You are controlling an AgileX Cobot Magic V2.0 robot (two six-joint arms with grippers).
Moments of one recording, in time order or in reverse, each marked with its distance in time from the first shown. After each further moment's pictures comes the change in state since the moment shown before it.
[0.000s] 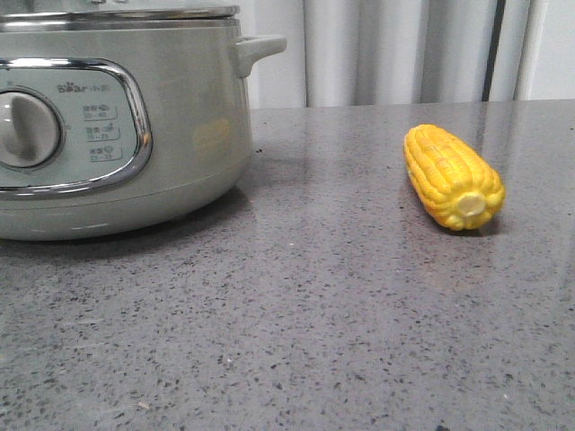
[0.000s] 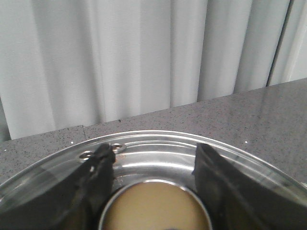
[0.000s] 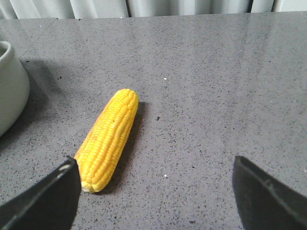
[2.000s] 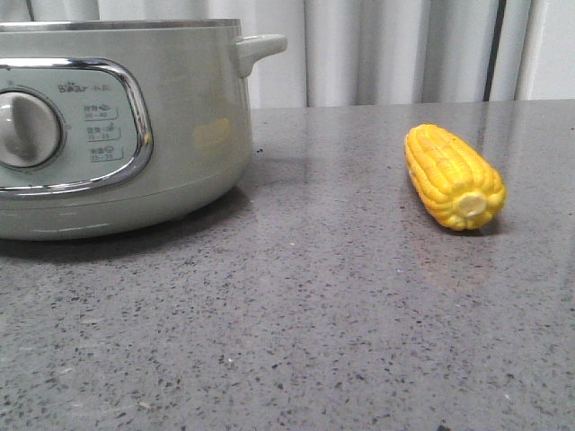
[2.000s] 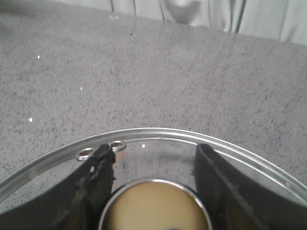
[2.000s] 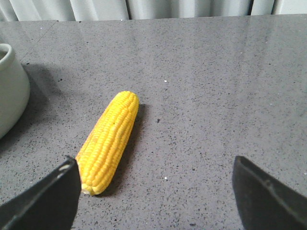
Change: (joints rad) left arm 0.819 -0.278 0.319 -0.023 0.193 0.032; right arm 0.000 0.000 0.000 0.000 -0.008 -0.001
